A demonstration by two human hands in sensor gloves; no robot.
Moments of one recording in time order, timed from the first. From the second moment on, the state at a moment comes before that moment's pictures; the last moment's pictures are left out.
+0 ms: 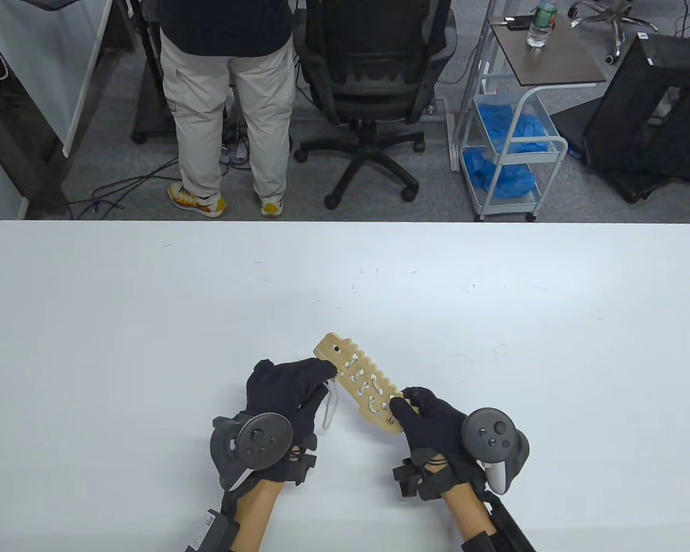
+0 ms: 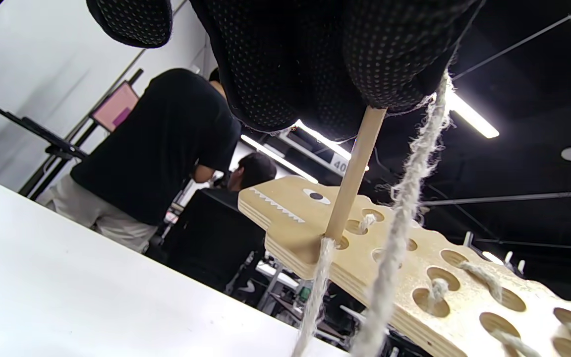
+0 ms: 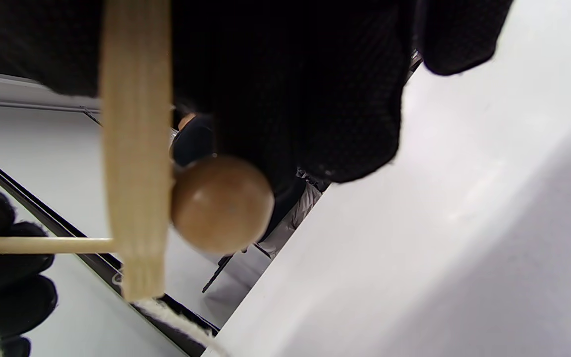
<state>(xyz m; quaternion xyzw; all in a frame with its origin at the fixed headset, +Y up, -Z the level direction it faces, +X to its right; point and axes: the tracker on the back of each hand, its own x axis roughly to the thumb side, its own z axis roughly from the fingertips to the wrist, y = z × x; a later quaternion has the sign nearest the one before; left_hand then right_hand) -0.145 -0.677 -0.242 0.22 -0.12 0.25 0.93 0.144 -0.744 -0.246 0.01 -0.13 0.85 0.51</state>
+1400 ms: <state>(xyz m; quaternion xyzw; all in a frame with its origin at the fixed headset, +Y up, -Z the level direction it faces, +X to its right) -0.154 -0.738 -0.277 -0.07 -0.15 0.58 0.80 0.138 -0.736 -0.245 0.06 -0.08 0.72 0.69</state>
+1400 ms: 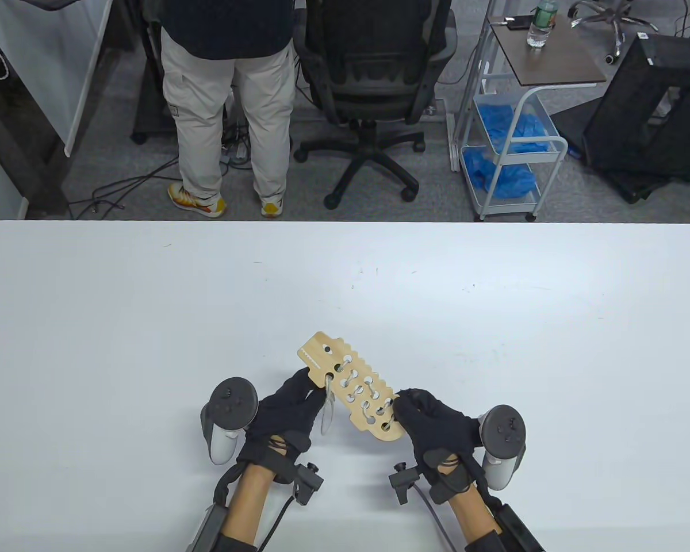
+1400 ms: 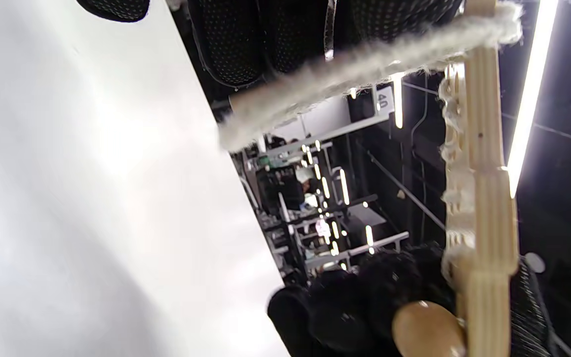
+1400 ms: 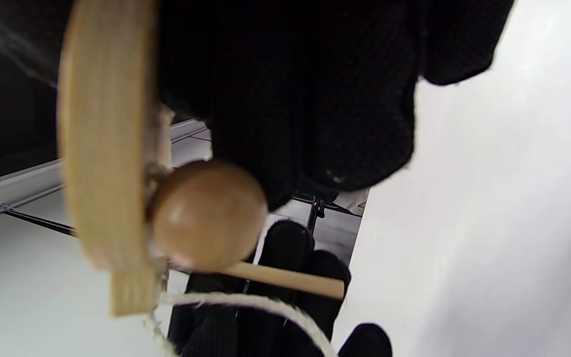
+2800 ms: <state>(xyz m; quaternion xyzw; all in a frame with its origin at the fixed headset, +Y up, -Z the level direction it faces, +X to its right) -0.171 -0.733 -0.275 -0.01 -0.08 0.54 0.84 0.167 -0.741 -0.249 -0.03 -0.10 0.72 0.69</state>
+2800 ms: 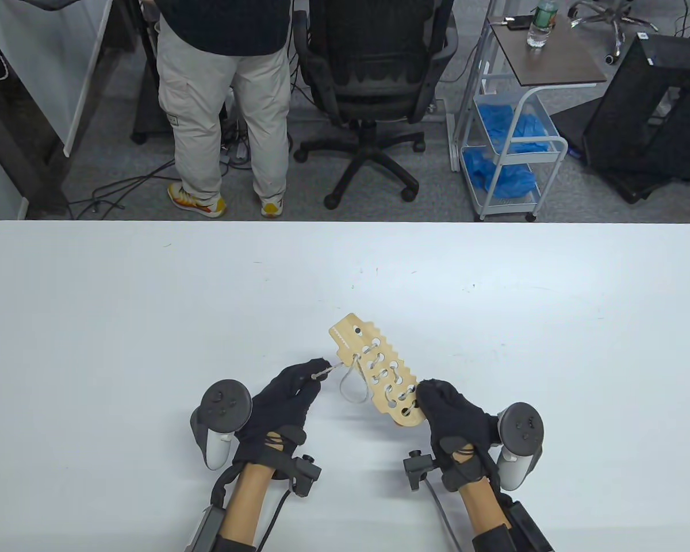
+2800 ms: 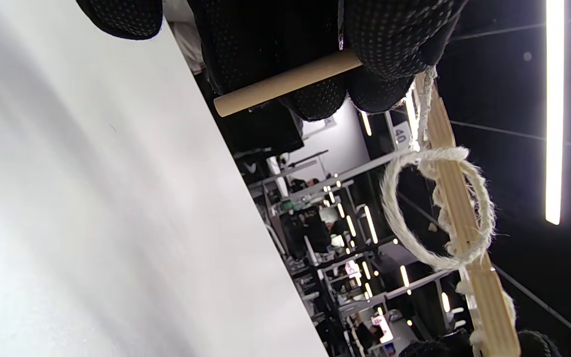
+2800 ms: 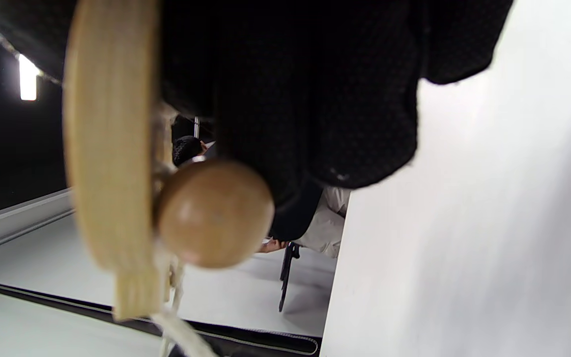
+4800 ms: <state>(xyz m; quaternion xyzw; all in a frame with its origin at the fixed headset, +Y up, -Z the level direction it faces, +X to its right) -0.196 -0.723 -0.272 0.06 0.01 0.51 0.86 0.167 -0.757 -0.248 -0.07 -0.06 0.65 0.75</state>
